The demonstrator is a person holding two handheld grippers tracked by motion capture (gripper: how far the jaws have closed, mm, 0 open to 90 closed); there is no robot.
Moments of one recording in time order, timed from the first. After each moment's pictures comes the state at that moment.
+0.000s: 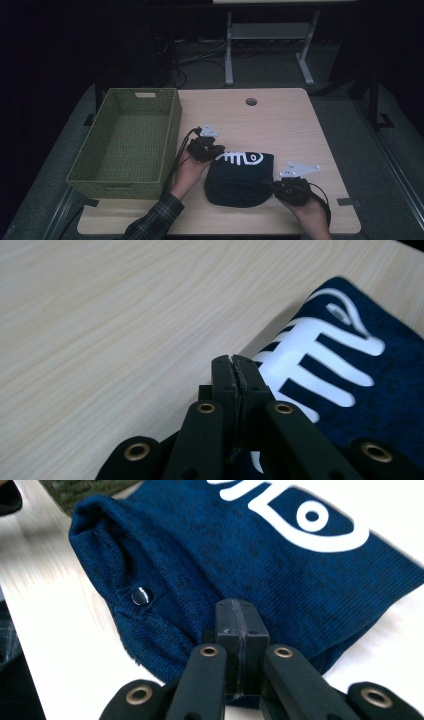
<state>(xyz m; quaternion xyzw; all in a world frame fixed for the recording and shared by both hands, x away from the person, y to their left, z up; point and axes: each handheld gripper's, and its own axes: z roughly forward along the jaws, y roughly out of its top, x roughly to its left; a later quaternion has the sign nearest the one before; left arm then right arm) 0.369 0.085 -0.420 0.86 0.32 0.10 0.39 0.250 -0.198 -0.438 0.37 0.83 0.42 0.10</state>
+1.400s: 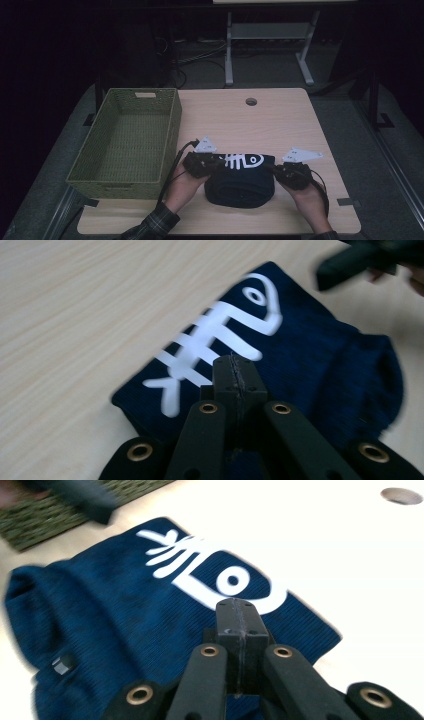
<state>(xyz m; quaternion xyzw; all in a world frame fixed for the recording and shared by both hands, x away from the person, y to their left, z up) 0.311 0.095 -0.405 0.86 0.27 0.07 0.42 0.288 -0.205 -0.426 0.38 0.81 0.43 0.15</state>
